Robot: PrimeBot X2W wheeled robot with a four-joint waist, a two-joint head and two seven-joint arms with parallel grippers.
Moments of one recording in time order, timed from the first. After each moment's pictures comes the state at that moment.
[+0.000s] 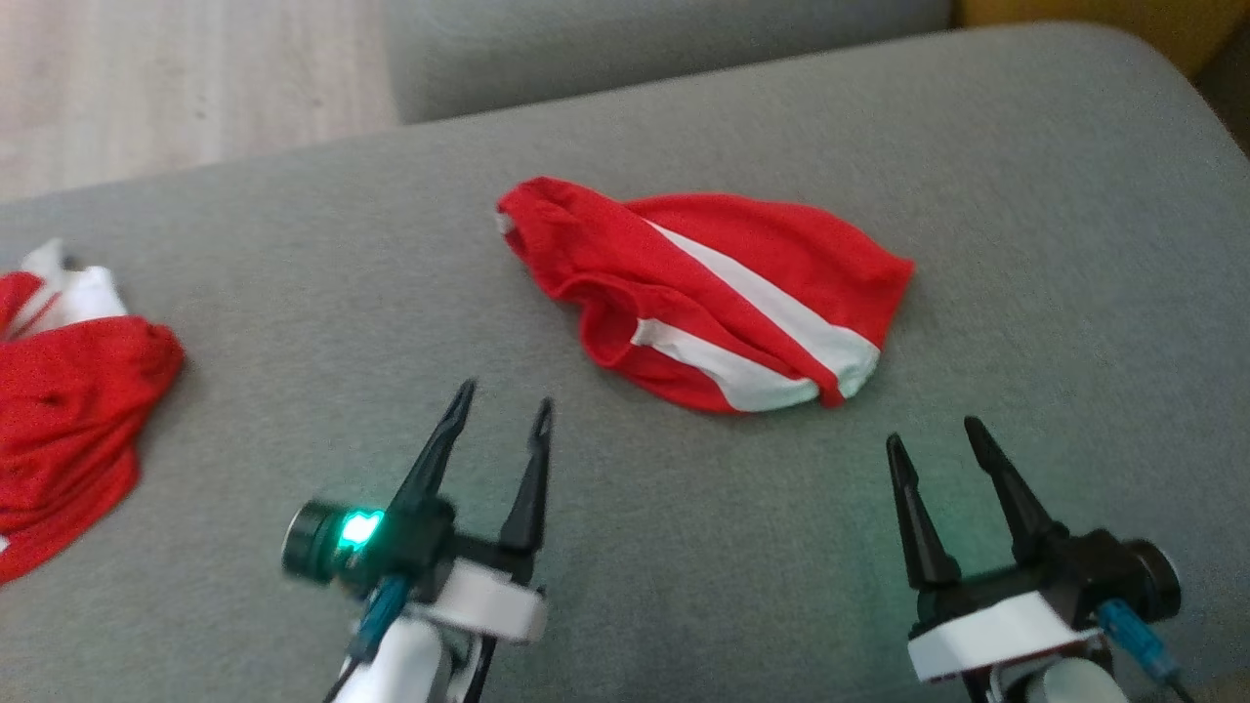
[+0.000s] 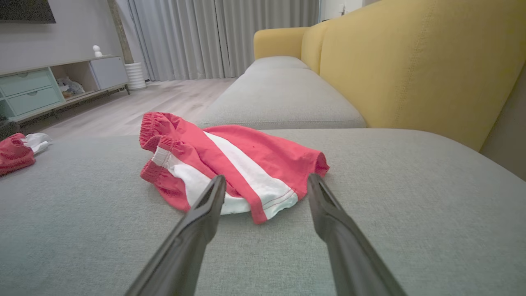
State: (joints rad) left arm -0.11 0.06 -0.36 0.25 -0.10 0.02 -0.25; right arm 0.08 -0.04 0.11 0.14 0.03 0.13 -0.26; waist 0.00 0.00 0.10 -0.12
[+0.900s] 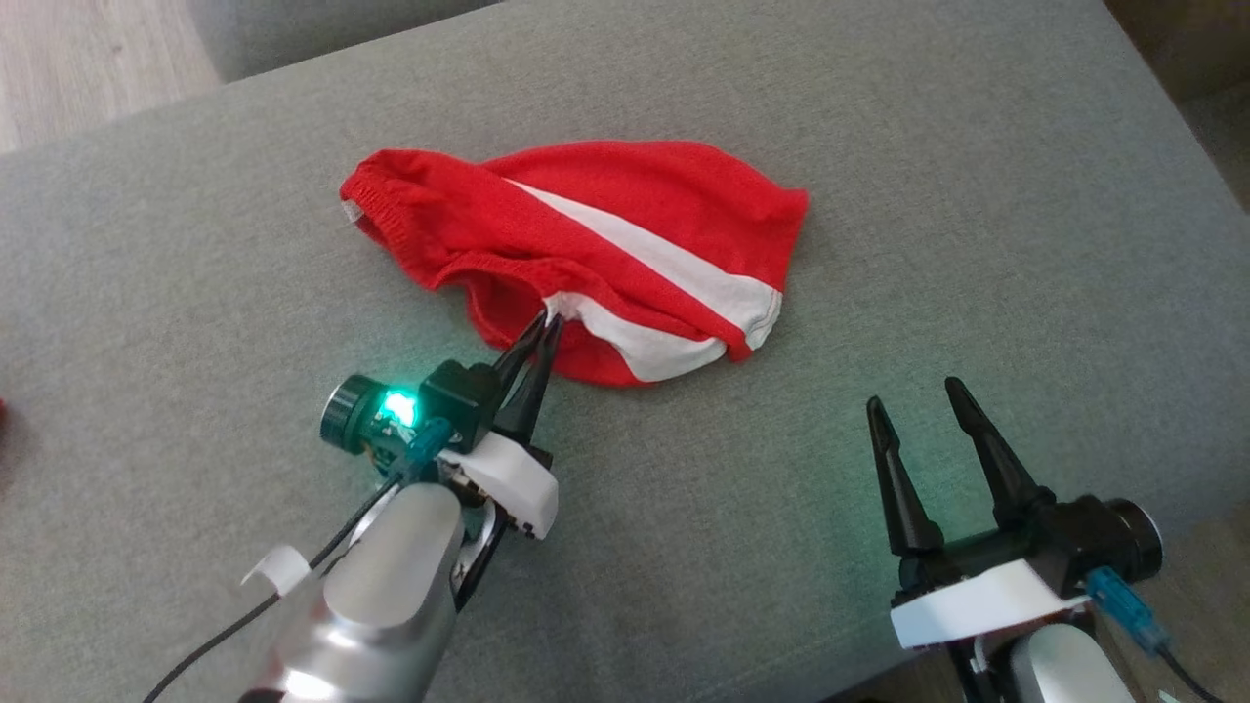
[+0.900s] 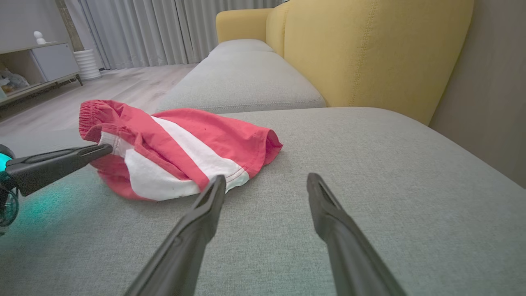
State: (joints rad) left arm -0.56 0.05 -0.56 0.76 -0.22 -0.09 -0.25; right arm 0.01 -0.04 0.15 0.14 0.05 0.13 -0.26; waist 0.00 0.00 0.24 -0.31
